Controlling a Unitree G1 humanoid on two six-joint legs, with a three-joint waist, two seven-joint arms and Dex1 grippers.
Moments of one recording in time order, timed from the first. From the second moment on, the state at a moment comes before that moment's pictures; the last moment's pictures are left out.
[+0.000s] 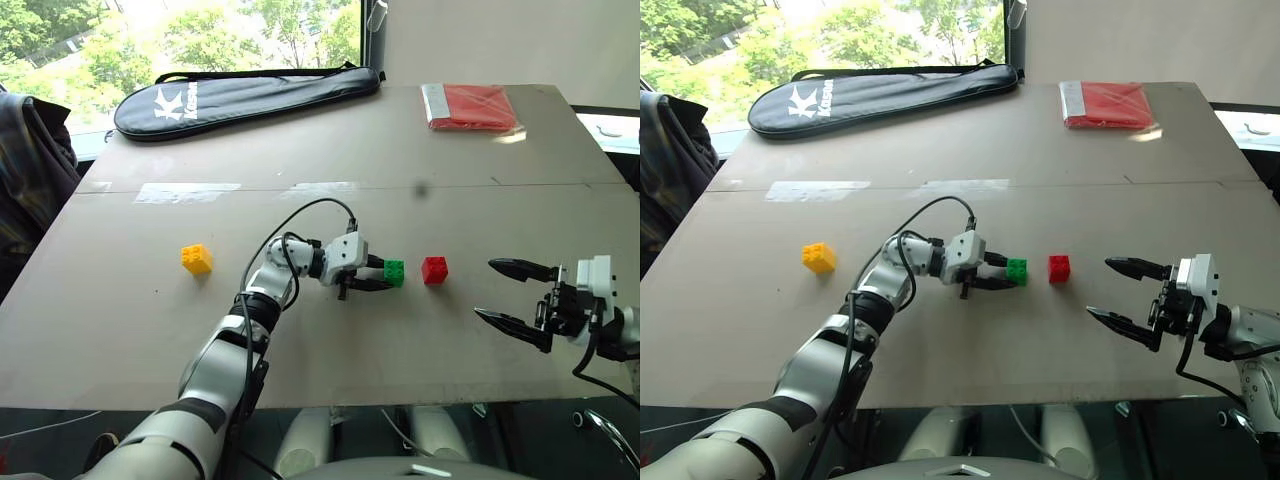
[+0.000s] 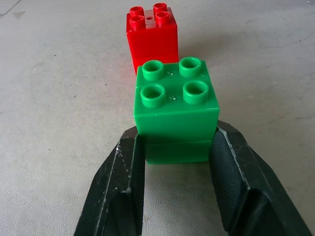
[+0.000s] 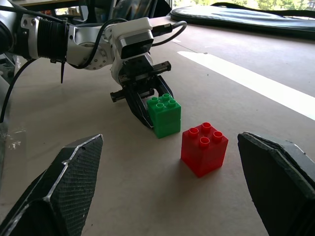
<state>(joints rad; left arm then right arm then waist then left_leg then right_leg) -0.77 0.24 -0.23 0.89 -0.02 -0.42 -1.33 0.08 -0.70 -0.26 -0.18 0.62 0.10 1.22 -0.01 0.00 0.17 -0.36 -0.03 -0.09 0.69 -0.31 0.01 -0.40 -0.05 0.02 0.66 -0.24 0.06</state>
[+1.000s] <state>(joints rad) -0.37 0.50 -0.09 0.19 -0.24 -0.03 -1.32 -0.04 -0.68 -0.21 -0.22 0.70 0.17 1.24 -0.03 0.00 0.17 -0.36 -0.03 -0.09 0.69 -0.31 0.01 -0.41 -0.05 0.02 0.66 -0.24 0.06</state>
